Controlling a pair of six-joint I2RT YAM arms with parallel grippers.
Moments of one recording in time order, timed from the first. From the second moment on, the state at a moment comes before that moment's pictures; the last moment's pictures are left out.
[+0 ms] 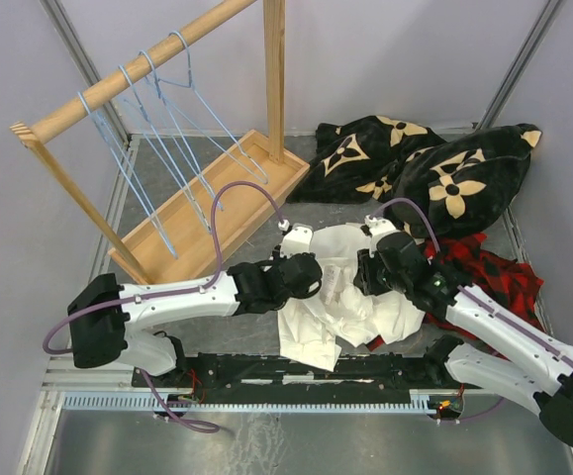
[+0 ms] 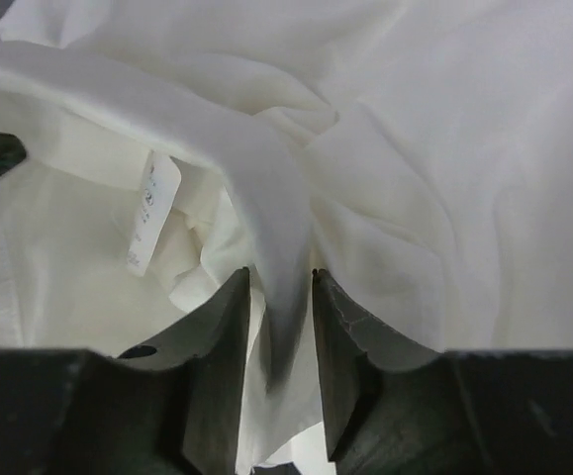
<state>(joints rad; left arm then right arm) -1.18 1.40 0.96 -0.44 -0.60 -0.71 0.70 0.94 0.65 -0.51 0.07 0.37</state>
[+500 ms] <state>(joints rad) -1.24 1.08 0.77 -0.35 -0.48 -0.69 0.70 0.68 0.76 -0.67 0.01 0.45</state>
